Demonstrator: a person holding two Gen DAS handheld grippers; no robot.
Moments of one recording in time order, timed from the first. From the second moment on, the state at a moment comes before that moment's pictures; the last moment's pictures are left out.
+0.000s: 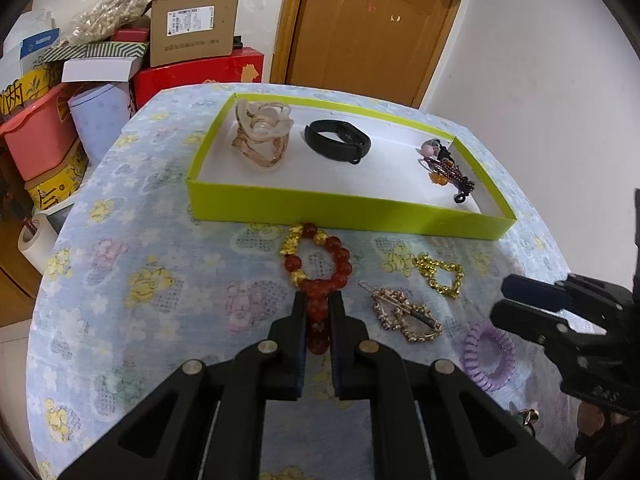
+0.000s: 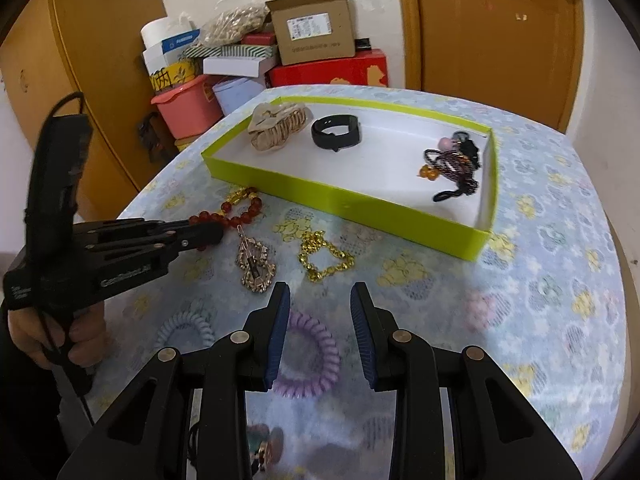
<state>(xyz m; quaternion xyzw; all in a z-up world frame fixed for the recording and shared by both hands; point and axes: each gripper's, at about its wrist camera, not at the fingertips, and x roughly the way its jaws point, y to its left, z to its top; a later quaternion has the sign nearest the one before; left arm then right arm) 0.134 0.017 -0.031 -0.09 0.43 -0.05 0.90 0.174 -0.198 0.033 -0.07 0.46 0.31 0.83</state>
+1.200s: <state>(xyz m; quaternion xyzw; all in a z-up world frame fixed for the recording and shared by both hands) 0.093 0.031 -0.004 -0.10 0.40 -0.04 0.91 0.137 -0.209 0.041 -0.12 0.43 0.29 0.85</state>
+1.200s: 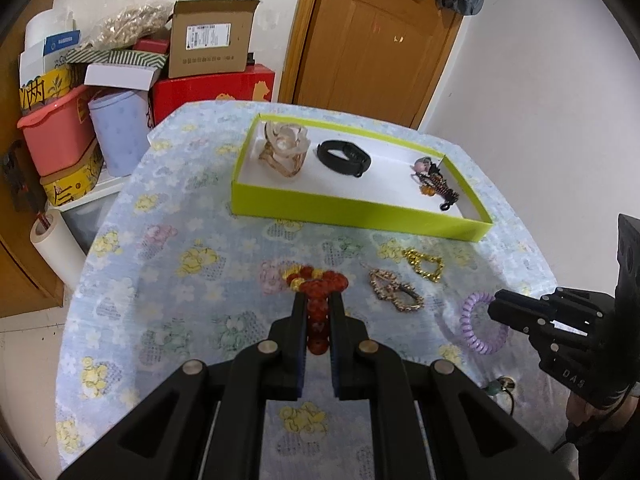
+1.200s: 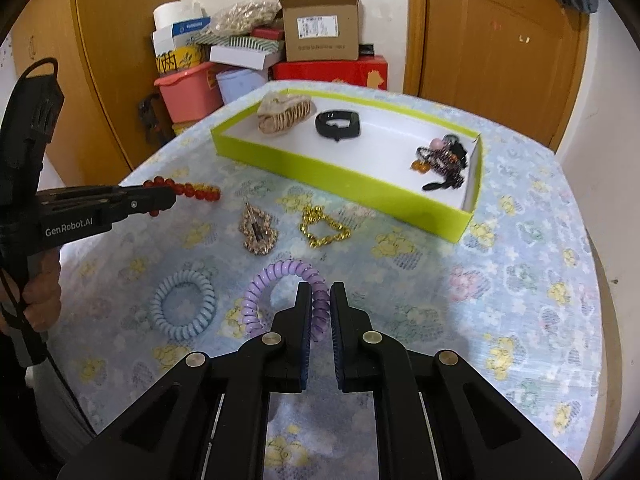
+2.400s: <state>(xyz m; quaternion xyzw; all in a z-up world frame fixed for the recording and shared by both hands) 0.145 0.025 0.064 -0.10 0.36 -0.08 0.93 0.183 -0.225 0.098 -0.09 0.37 0.26 0.89</state>
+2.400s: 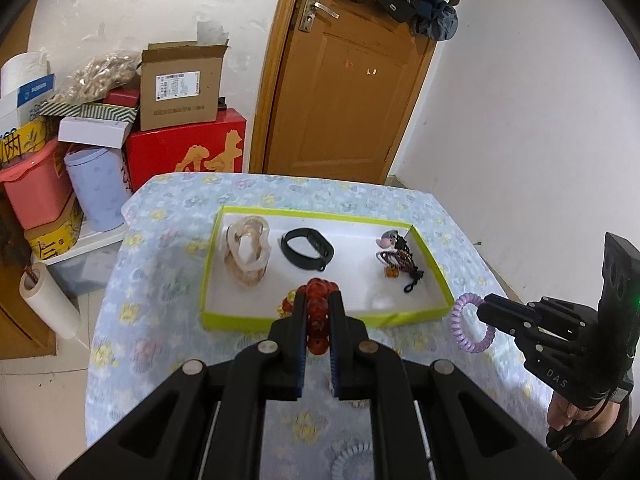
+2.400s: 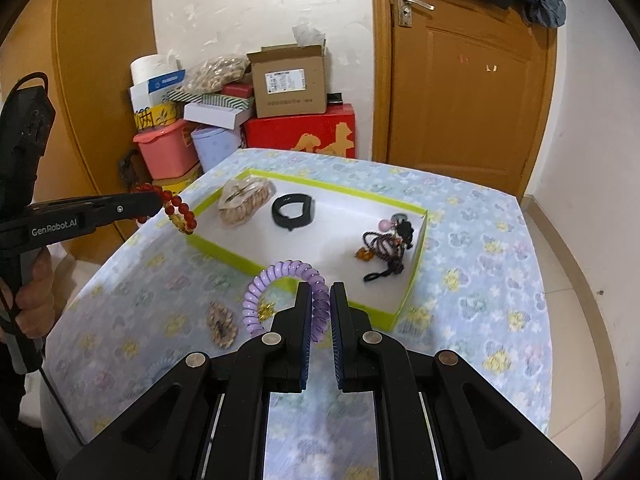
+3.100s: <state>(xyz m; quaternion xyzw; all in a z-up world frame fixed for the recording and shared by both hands) 0.215 0.034 0.004 -0.10 0.41 -0.06 0.90 0.264 -0.222 0.055 -0.07 0.42 0.23 0.88</state>
